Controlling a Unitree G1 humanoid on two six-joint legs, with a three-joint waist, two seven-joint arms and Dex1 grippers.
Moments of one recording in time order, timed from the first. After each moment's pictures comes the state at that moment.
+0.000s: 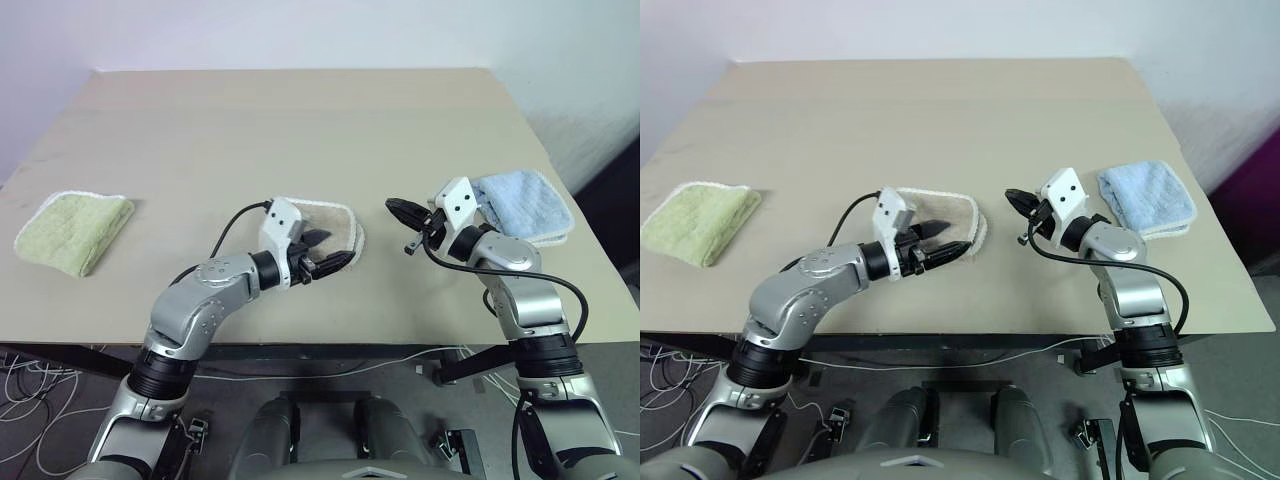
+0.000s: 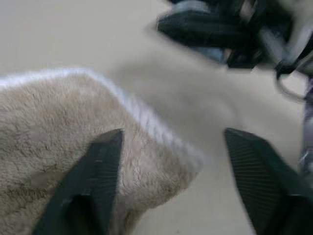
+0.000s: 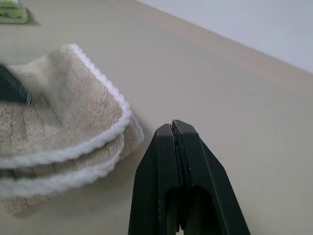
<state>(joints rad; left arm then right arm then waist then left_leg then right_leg) -0.41 0.37 -0.12 -0.30 -0.63 0.76 -0.50 -0.45 -0.47 0.00 0.05 0.22 0.18 0.71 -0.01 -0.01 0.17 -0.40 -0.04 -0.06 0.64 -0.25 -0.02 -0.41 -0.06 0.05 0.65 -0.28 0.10</state>
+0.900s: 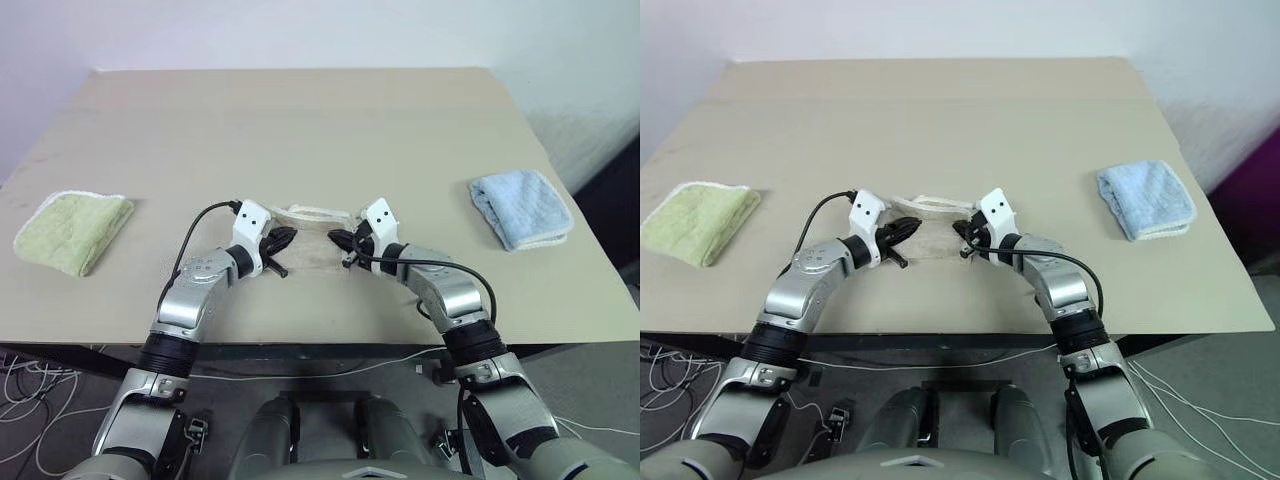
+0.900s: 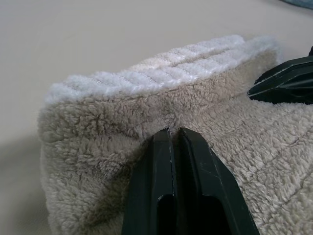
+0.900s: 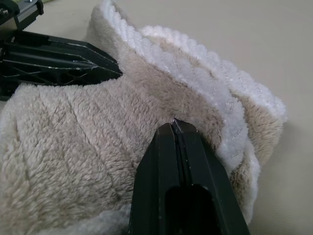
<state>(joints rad) -0.47 0.36 -0.11 0.20 -0.25 0.31 -0.56 -0.56 -0.22 0.15 0.28 0.18 0.37 0.64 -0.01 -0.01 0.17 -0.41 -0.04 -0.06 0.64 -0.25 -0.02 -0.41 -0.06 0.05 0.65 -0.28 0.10</state>
